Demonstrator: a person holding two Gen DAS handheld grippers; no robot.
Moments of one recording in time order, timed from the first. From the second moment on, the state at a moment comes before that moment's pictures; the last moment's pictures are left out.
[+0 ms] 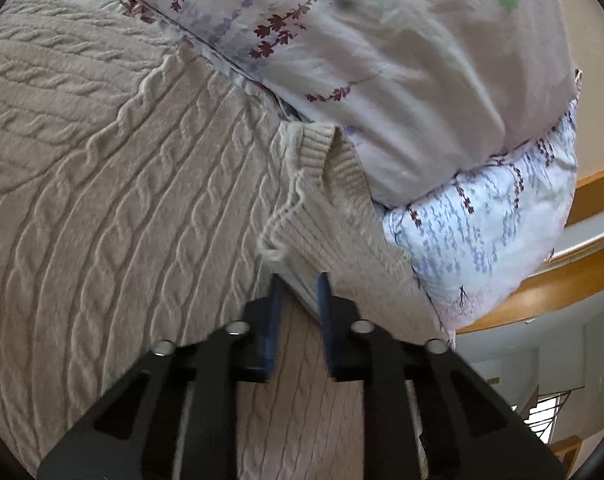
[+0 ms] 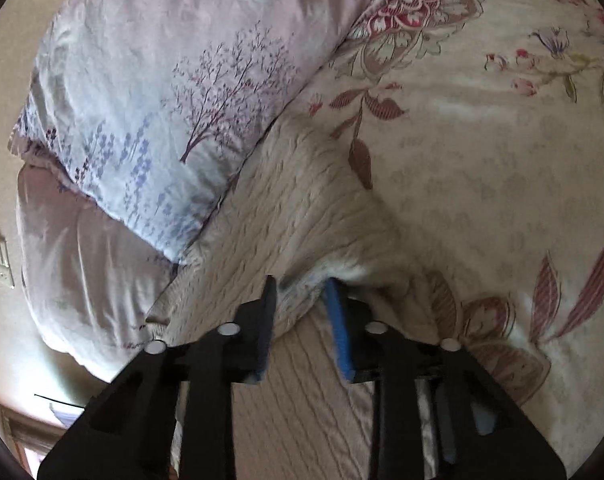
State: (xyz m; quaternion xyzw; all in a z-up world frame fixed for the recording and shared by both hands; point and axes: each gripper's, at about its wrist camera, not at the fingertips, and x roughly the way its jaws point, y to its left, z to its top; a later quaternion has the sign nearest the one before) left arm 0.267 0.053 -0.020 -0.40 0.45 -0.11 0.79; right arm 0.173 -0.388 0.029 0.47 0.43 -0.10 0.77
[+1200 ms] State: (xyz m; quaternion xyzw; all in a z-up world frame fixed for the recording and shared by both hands) left arm 0.168 0.162 -0.002 -0.38 0.41 -0.09 0.82; right arm 0.136 -0.351 0.053 0.36 0.41 -0.06 0.83
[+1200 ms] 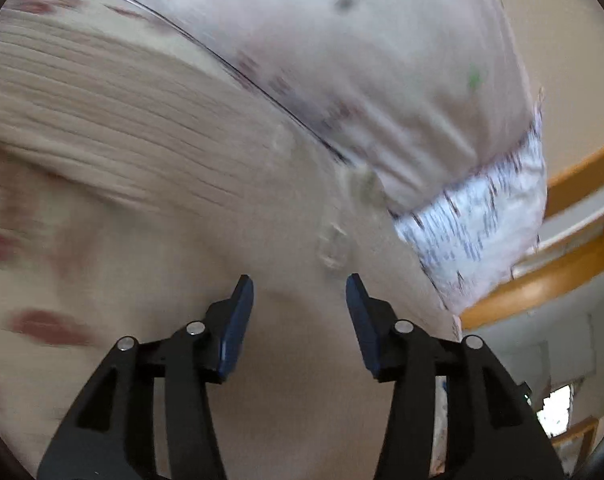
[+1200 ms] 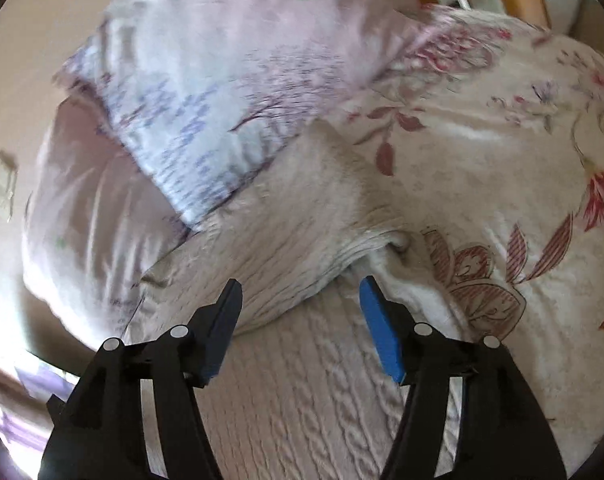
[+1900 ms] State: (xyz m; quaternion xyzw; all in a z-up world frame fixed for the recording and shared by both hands) left arm 0.125 0.344 -0.034 -0.56 0.29 0.12 0.76; right arm 0.141 -0.294 0.046 0.33 0.46 0.05 0.82
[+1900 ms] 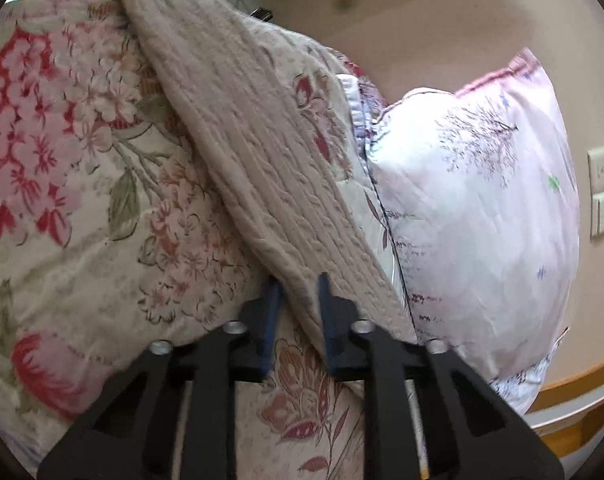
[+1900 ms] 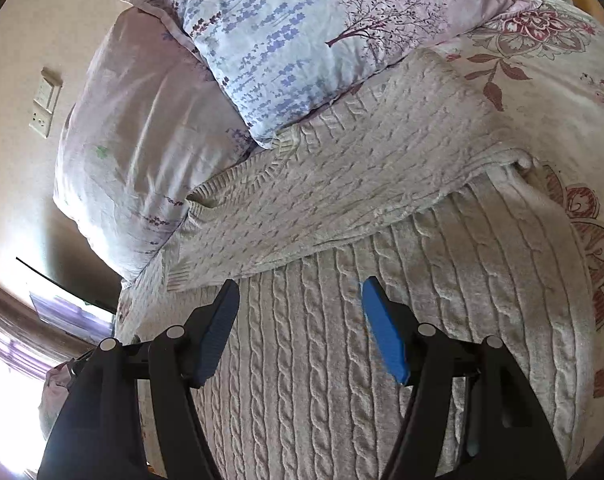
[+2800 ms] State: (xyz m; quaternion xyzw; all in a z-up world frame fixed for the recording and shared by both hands) left arm 0.212 0.098 -0.006 -0.49 0.37 -0.19 0.76; right arm 0.128 -0.302 0.054 0.33 0.45 0.05 0.83
